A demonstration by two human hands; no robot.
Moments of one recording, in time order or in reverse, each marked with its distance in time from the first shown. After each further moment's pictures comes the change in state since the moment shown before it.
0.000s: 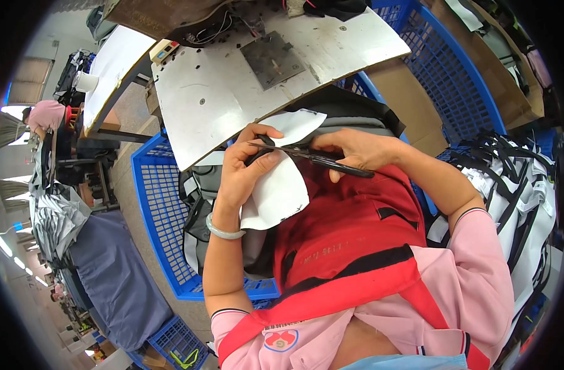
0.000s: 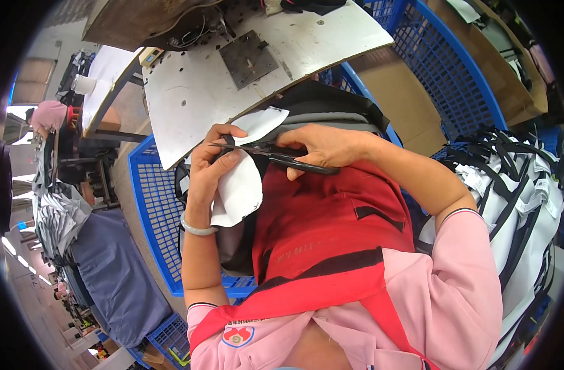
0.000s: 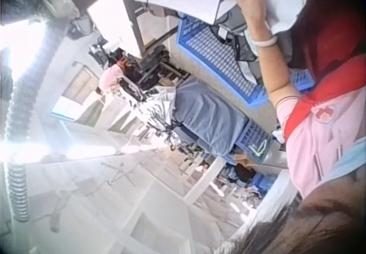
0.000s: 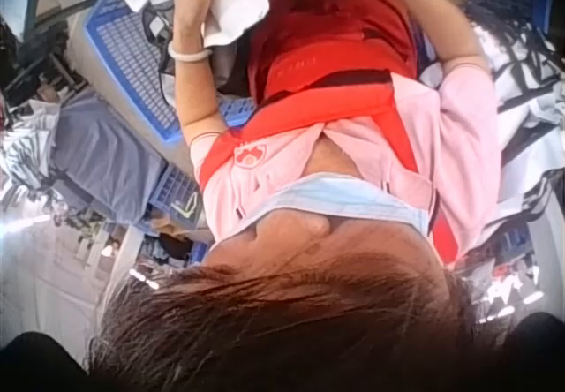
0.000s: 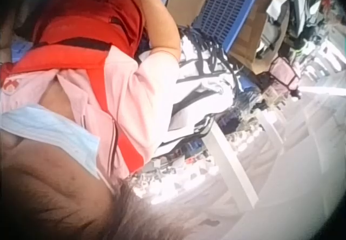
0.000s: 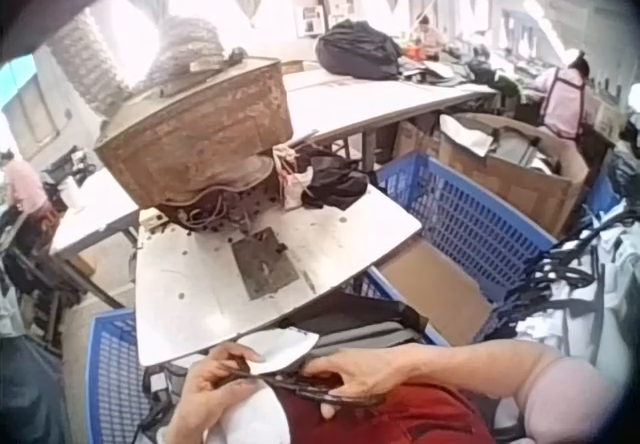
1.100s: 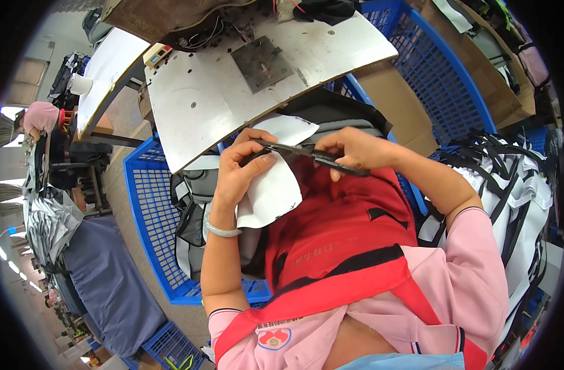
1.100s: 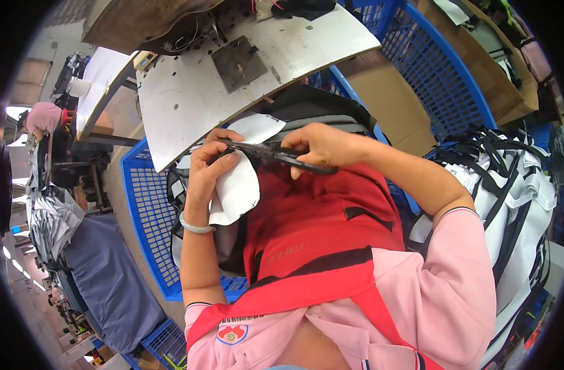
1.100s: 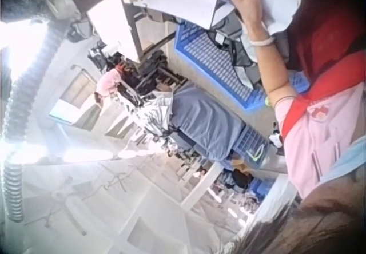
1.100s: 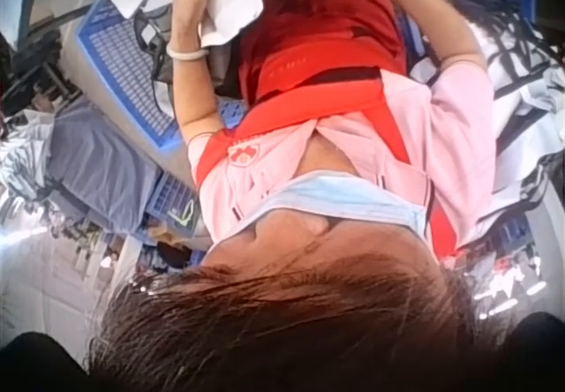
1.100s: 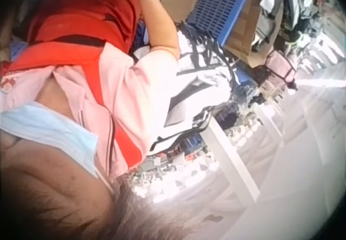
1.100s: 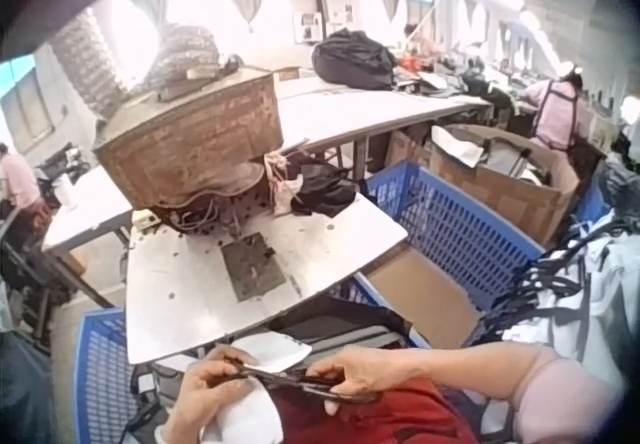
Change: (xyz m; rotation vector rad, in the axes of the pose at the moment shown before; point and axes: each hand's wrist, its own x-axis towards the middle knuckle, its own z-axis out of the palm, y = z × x) left_hand 0.000 -0.017 0.005 -0.092 0.013 -0.062; right_hand -0.023 0.001 -0.005 0.093 0.036 0.080
